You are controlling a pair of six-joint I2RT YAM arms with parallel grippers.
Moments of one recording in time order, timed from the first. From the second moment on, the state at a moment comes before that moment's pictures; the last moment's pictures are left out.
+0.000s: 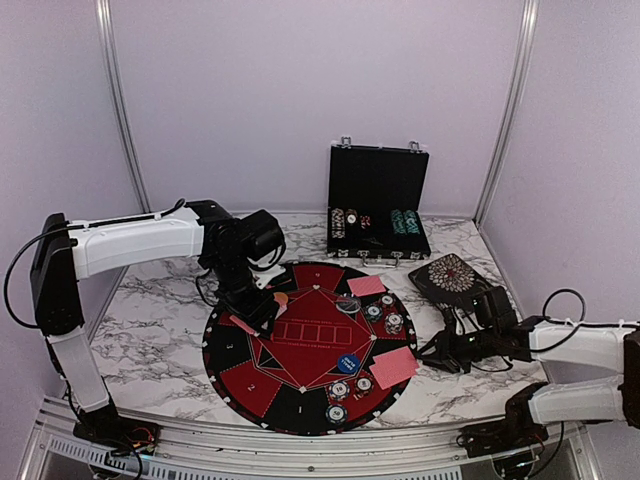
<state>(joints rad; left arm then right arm) -0.85 1.81 1.51 -1.12 0.12 -0.17 0.36 1.08 0.30 -0.18 -0.54 0.76</state>
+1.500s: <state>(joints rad) -0.86 1.82 1.54 -1.12 0.13 -0.17 0.68 1.80 0.94 0.42 -0.80 1.00</state>
